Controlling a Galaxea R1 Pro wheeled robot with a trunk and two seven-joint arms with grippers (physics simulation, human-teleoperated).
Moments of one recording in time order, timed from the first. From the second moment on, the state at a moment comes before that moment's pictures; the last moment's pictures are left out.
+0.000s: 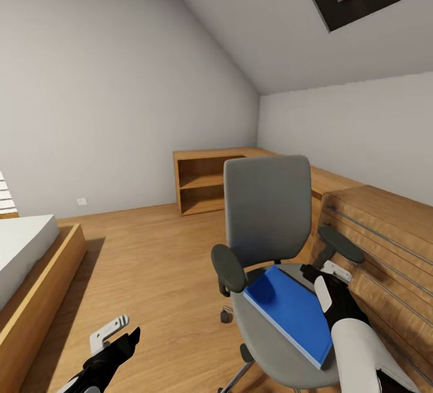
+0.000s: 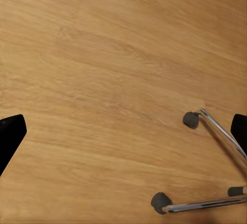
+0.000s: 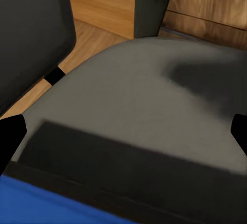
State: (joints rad) left arm 0.07 -0.02 0.02 -1.57 0.56 0.46 0.41; right arm -0.73 0.03 -0.58 -0.63 0.01 0.30 -0.18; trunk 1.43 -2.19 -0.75
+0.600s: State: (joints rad) left arm 0.07 -0.02 0.02 -1.57 0.56 0.46 0.41; right arm -0.73 0.03 -0.58 -0.63 0.01 0.30 -0.19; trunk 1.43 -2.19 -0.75
